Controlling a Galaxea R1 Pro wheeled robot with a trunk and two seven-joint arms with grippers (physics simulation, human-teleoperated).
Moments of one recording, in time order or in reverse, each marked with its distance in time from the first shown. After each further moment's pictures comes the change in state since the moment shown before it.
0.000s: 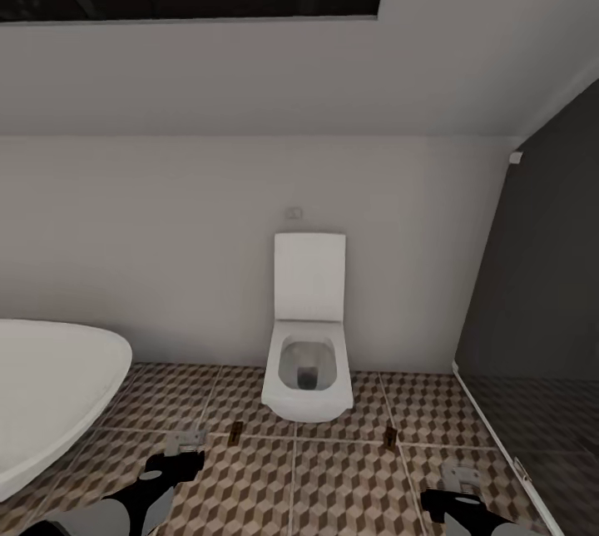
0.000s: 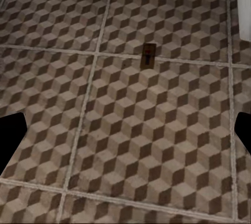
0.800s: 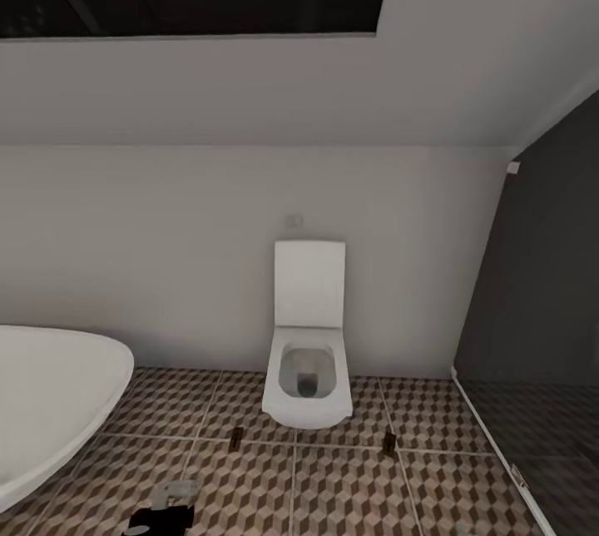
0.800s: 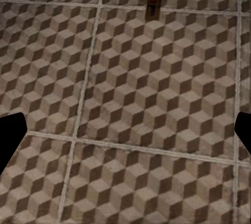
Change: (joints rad) left arm 0.127 0.004 0.000 0.003 0.000 0.004 0.000; right arm 0.152 0.002 -0.001 0.001 0.000 -0.002 0.003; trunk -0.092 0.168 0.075
